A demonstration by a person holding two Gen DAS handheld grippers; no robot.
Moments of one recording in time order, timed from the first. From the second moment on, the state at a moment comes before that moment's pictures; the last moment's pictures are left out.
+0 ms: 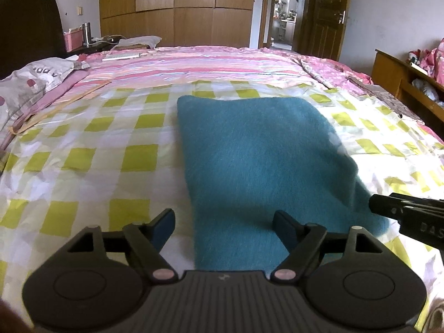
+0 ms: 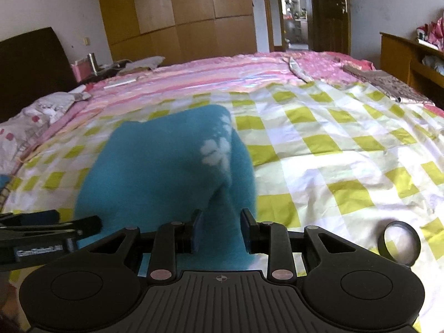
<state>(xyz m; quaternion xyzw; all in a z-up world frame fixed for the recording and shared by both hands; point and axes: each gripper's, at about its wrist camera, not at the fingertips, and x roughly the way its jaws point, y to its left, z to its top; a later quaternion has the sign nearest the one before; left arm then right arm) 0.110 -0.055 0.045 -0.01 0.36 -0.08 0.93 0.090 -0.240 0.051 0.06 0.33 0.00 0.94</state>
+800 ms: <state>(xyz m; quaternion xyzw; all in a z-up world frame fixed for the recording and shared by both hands) 0.058 -0.050 0.029 0.02 0.37 -0.09 0.93 0.029 -0.219 0.031 0.09 0.36 0.00 0.93</state>
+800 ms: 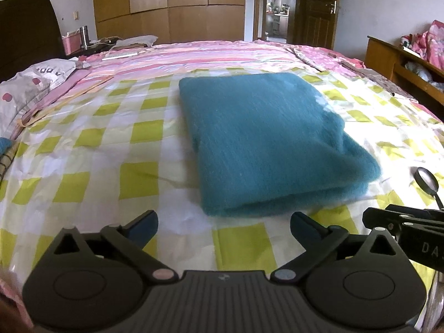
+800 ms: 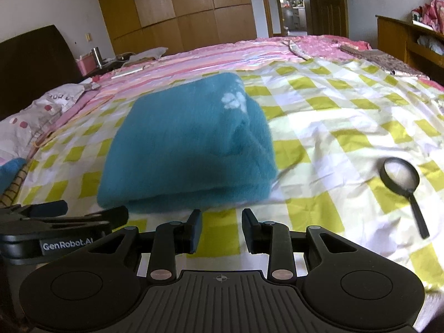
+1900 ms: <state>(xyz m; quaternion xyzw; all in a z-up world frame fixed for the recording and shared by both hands) 0.022 -0.052 0.029 0.06 0.35 -0.09 0.93 -0.008 -0.206 0.022 0.11 0.36 0.00 0.93</state>
